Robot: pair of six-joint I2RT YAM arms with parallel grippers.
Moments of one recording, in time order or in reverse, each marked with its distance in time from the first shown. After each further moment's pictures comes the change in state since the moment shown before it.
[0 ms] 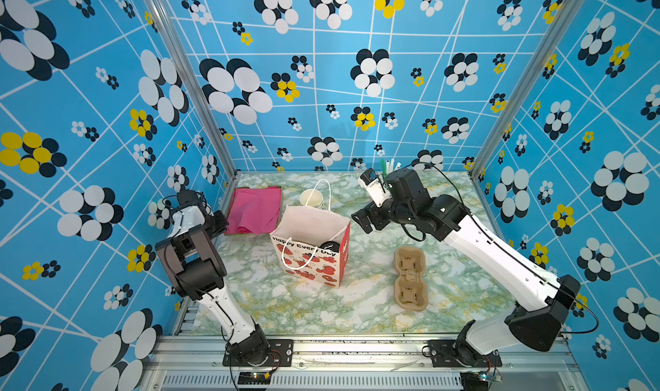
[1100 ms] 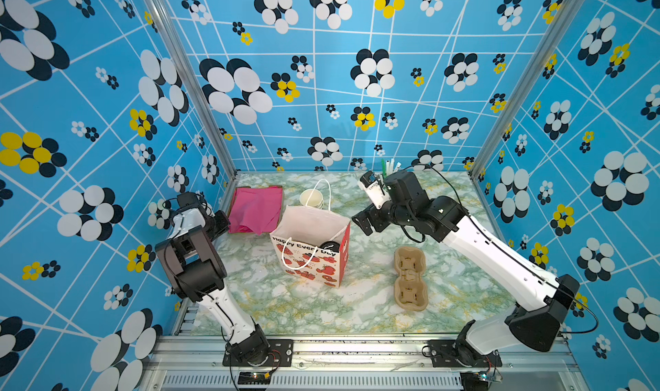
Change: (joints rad) left arm 0.004 -0.023 -0.047 0.064 0.107 -0.051; right arm 0.000 -0.002 -0.037 0.000 0.001 0.000
